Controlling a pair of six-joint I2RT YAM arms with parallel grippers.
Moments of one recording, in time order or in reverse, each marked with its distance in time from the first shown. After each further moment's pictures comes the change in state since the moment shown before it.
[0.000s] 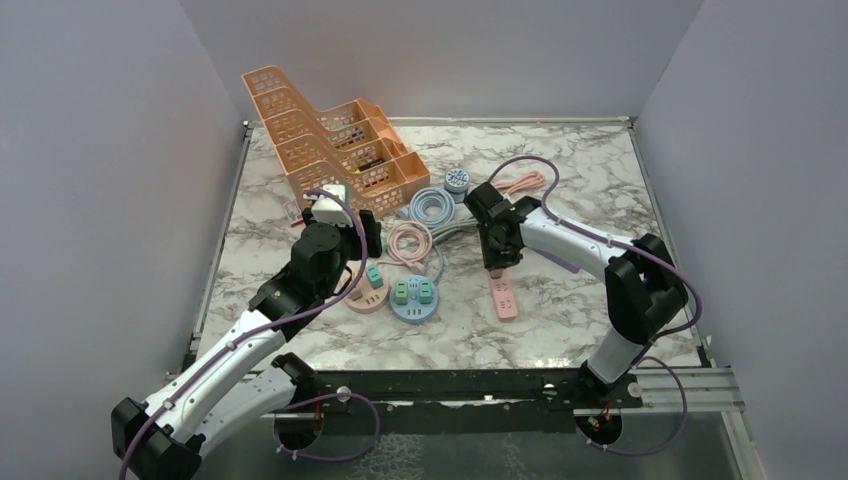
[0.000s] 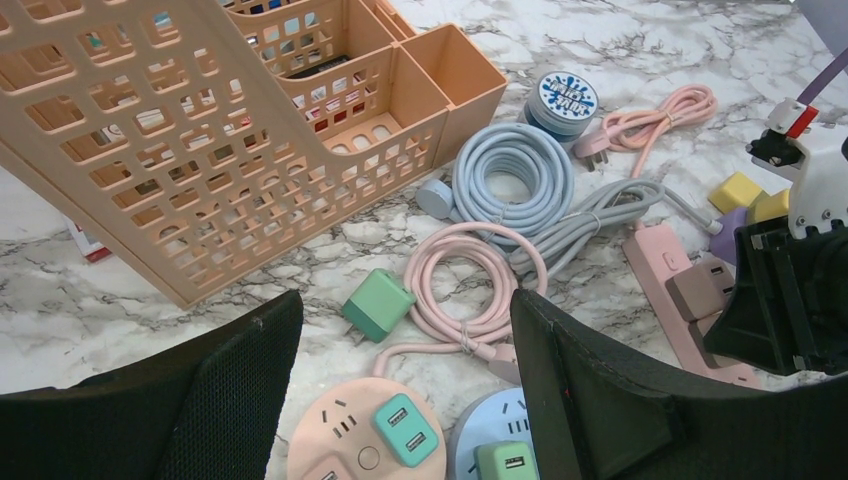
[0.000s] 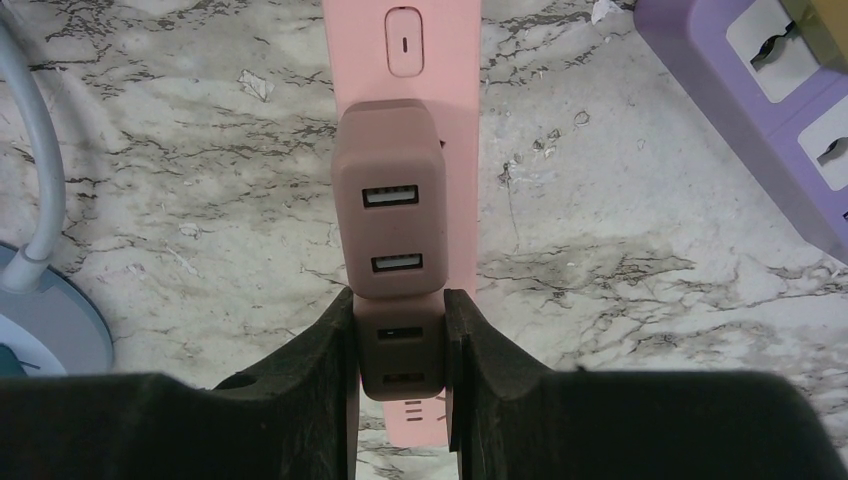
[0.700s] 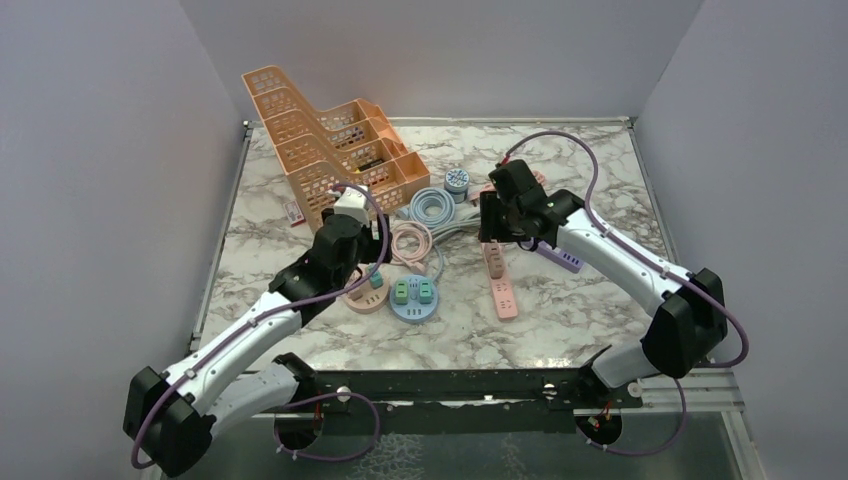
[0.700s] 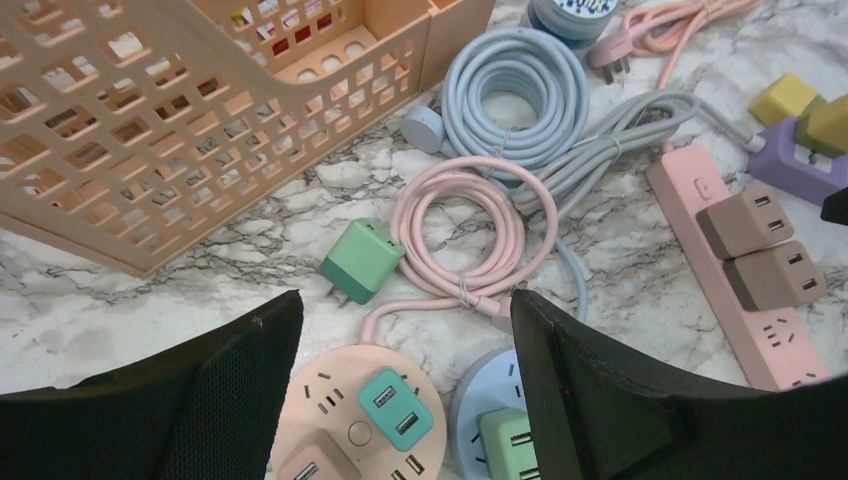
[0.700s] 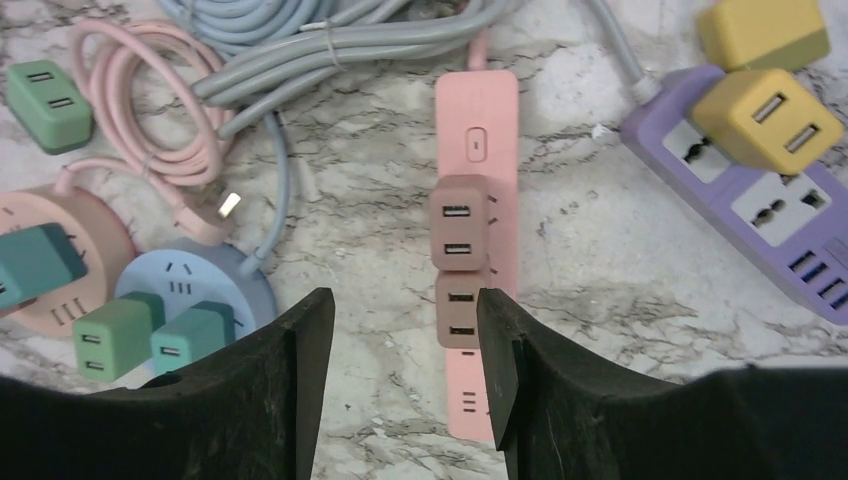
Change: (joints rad) left arm 0.003 0.119 0.002 -0.016 0.057 -0.010; right arm -0.027 -0.257 0.042 0.074 -0.047 -0.003
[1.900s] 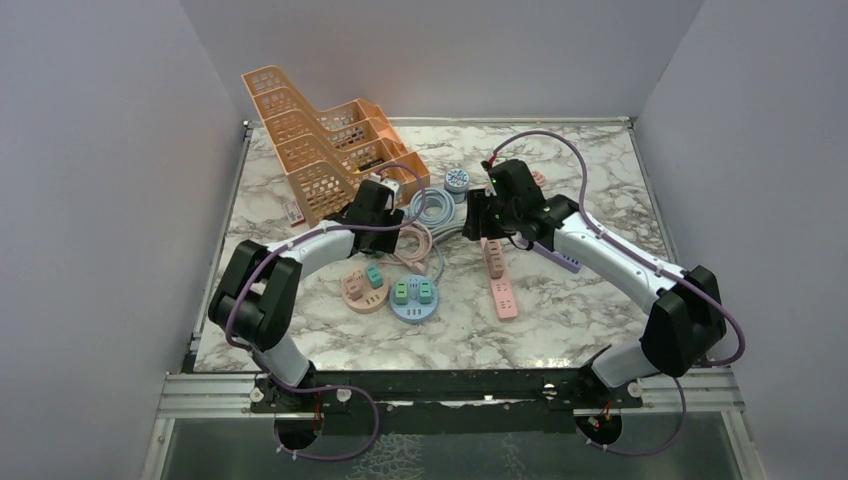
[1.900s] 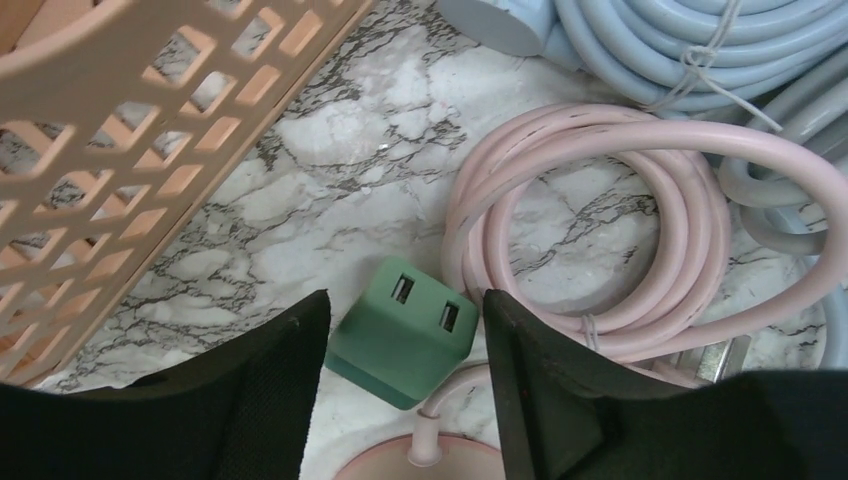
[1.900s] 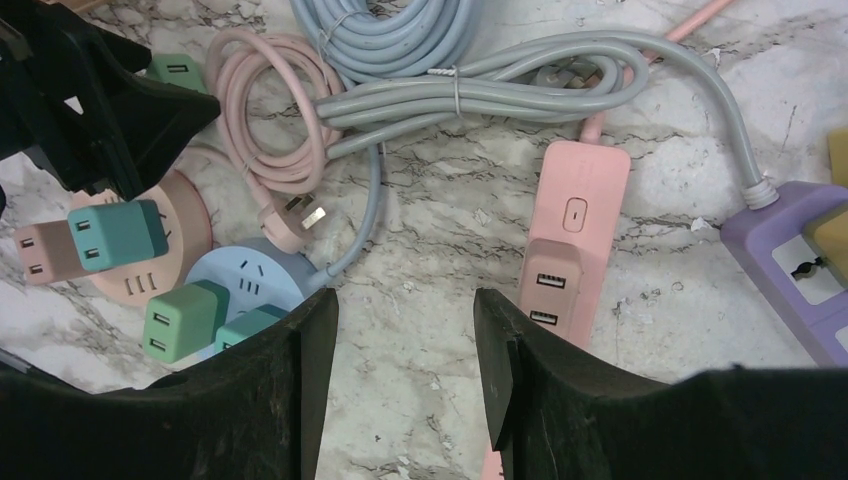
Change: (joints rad) left arm 0.195 0.732 0.262 -0.031 0.238 0.192; right arm 0.000 0.005 -0.055 0.224 -0.184 -0.102
